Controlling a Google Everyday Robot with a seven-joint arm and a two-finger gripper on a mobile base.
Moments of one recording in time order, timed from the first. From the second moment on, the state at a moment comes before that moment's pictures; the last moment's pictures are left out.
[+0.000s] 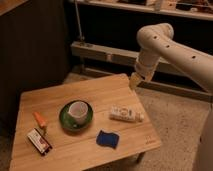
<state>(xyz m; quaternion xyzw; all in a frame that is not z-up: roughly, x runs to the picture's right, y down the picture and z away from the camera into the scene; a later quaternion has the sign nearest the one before) 0.177 -0.032 0.707 -0.28 0.15 0.49 0.81</state>
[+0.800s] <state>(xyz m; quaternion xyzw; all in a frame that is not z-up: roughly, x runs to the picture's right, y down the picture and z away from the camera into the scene) 0.177 -0.032 0.707 -0.28 0.15 0.49 0.81</state>
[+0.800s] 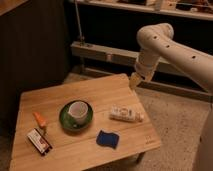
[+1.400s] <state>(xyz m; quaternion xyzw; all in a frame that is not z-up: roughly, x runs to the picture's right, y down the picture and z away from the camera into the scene) 0.187 -0.041 0.694 -0.28 0.11 0.46 0.83</state>
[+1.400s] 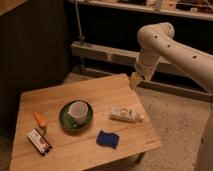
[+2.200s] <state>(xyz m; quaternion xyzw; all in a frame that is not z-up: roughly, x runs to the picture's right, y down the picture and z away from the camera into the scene) 0.270 -0.011 0.638 -0.36 -0.08 0.40 0.84</state>
